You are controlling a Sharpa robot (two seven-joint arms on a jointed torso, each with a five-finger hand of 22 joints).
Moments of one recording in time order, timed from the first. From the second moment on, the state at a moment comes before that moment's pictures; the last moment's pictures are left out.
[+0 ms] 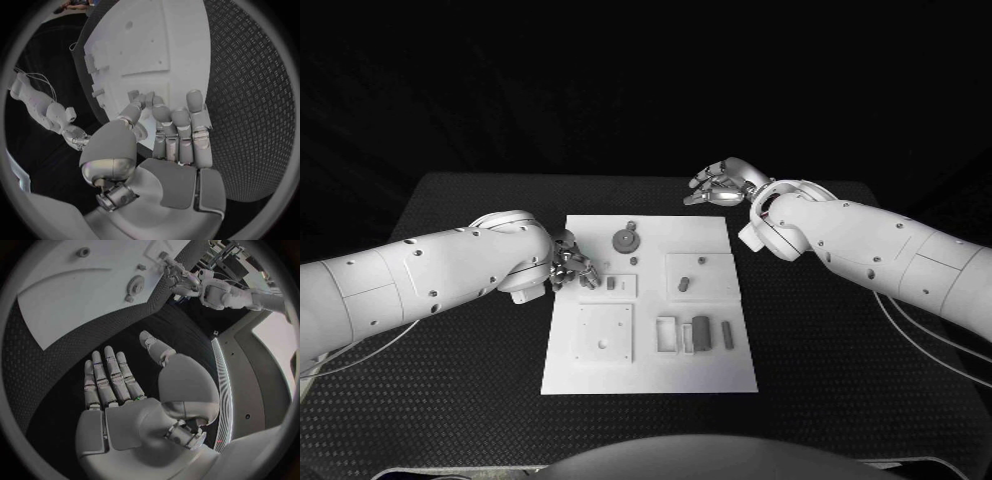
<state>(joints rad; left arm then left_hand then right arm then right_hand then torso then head) 1.29 -0.63 -0.23 1.26 -0.98 0.04 -0.56 0.84 -0.11 0.41 -0.28 0.17 1.15 0.00 0.43 0.78 1.32 -0.10 0.98 0.70 1.15 -0.14 1.29 0.57 0.01 1.29 -0.24 0.37 1.31 1.14 -0.59 0.06 1.08 -0.96 -0.30 0.04 1.04 -0.11 0.57 -0.26 0.05 0.68 0.18 0.27 0.42 0.94 0.20 0.13 0.07 0.65 0.24 0.31 0.37 0.12 0.34 0.23 0.16 1.29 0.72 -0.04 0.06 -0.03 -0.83</state>
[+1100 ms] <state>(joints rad) 1.29 -0.63 -0.23 1.26 -0.97 0.04 -0.56 0.80 -0.11 0.38 -0.27 0.17 1.15 0.00 0.43 0.77 1.32 -0.10 0.99 0.70 1.16 -0.15 1.29 0.57 0.01 1.29 -0.24 0.37 1.31 1.14 -0.59 0.06 1.08 -0.96 -0.30 0.04 1.04 -0.11 0.57 -0.26 0.05 0.68 0.18 0.27 0.42 0.95 0.21 0.13 0.07 0.65 0.24 0.31 0.37 0.12 0.34 0.23 0.16 1.30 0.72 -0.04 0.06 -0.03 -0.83</state>
